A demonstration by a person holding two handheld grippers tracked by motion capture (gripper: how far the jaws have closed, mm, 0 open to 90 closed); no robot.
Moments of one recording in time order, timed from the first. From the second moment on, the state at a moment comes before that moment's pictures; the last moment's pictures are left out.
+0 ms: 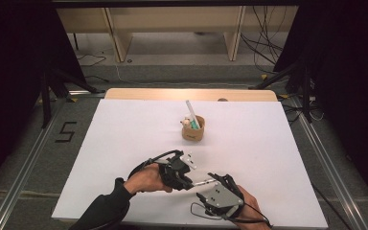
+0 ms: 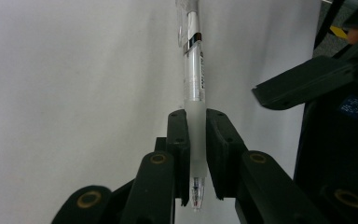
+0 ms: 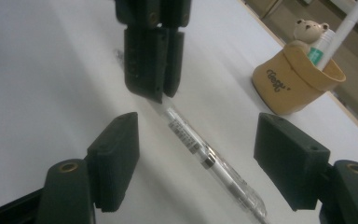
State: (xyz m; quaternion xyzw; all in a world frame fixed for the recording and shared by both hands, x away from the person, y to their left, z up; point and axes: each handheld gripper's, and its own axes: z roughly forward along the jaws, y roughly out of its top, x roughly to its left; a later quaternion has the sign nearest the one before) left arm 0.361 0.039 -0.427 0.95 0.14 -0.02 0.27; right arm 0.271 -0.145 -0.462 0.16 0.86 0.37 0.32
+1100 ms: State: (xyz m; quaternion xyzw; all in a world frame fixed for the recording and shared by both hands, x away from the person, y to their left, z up) left arm 0.348 0.030 -0.422 0.96 0.11 -0.03 0.25; right arm 0.249 -0.115 -0.486 0.00 0.86 0.21 0.46
